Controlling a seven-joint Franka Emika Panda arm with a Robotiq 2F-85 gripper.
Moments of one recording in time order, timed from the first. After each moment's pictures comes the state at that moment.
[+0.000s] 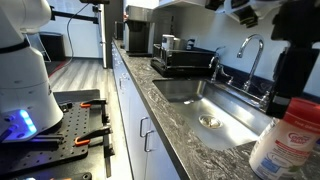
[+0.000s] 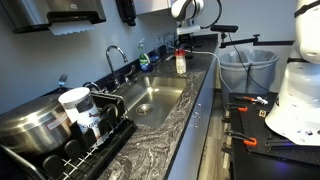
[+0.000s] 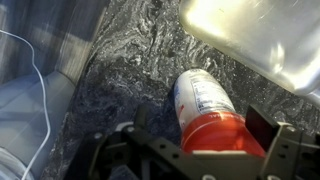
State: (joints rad) arm -0.34 0.22 -0.35 -1.97 0.03 2.27 0.44
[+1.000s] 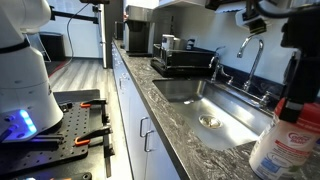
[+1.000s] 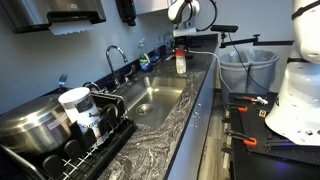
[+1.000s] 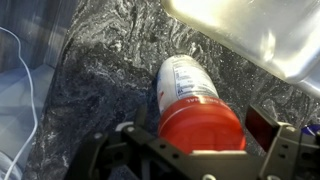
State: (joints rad) arm -0.33 0.29 -0.34 -1.90 0.06 2.31 0.44
